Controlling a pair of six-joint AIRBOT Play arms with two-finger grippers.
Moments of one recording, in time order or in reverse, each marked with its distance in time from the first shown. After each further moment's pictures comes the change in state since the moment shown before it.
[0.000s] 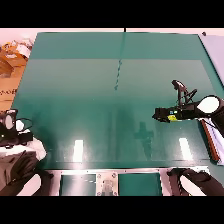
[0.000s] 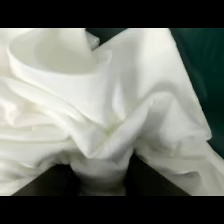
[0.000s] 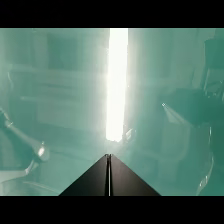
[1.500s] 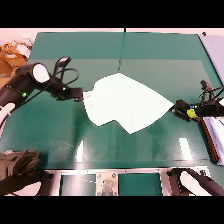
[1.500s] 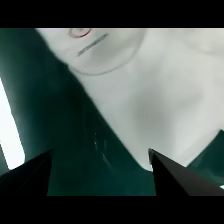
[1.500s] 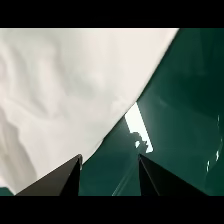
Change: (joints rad) left arm -0.548 -0.297 0.603 -0.539 0.055 0.121; right arm -0.377 -0.089 0.029 0.016 0.026 0.031
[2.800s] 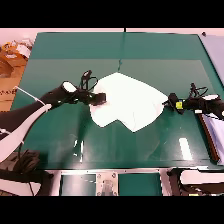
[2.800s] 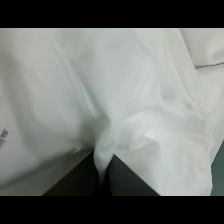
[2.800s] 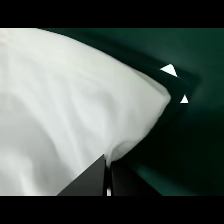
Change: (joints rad) left arm -0.145 -0.314 -0.028 -0.665 0.389 0.381; right arm -0.065 -0.520 0.108 0.379 -0.278 -0.318
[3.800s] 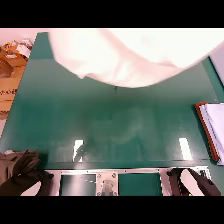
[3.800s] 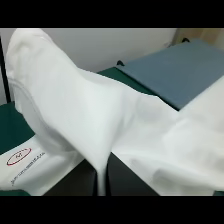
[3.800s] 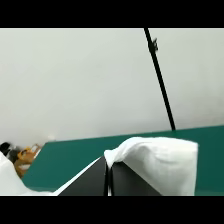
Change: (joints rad) left arm 0.140 0.626 0.655 0.328 -0.304 -0.074; right arm -0.114 0.713 0.793 0.139 0.240 0.082
